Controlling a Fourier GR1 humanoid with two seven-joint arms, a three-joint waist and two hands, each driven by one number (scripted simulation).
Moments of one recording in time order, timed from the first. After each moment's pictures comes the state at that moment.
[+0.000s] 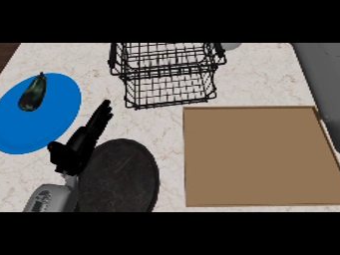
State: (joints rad) left arm -0.14 0.14 -0.09 -1.35 0.05 -0.09 -0.08; right arm -1.35 -0.31 0.01 -0.79 0.35 0.21 0.34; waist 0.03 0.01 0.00
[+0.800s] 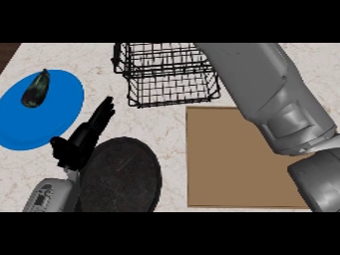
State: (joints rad) left arm -0.18 0.14 -0.08 -1.32 0.04 -0.12 -0.09; right arm -1.57 -0.08 -0.02 -0.38 0.42 0.06 0.24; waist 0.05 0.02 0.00
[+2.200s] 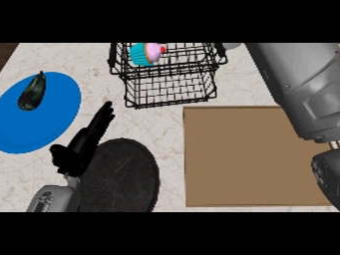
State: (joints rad) left arm -0.13 0.12 -0.08 -1.35 0.02 -0.11 -0.10; right arm -1.60 -0.17 -0.27 -0.27 0.25 -0.24 0.34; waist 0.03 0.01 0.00
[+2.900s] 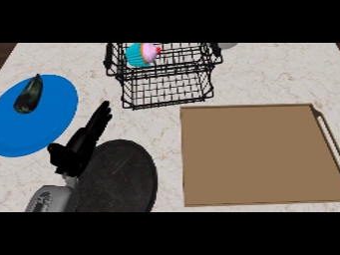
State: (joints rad) left arm -0.13 0.12 -0.07 -1.35 0.02 -0.10 -0.09; right arm -1.37 -0.55 -0.43 -0.35 0.12 -0.09 0.11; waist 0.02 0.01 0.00
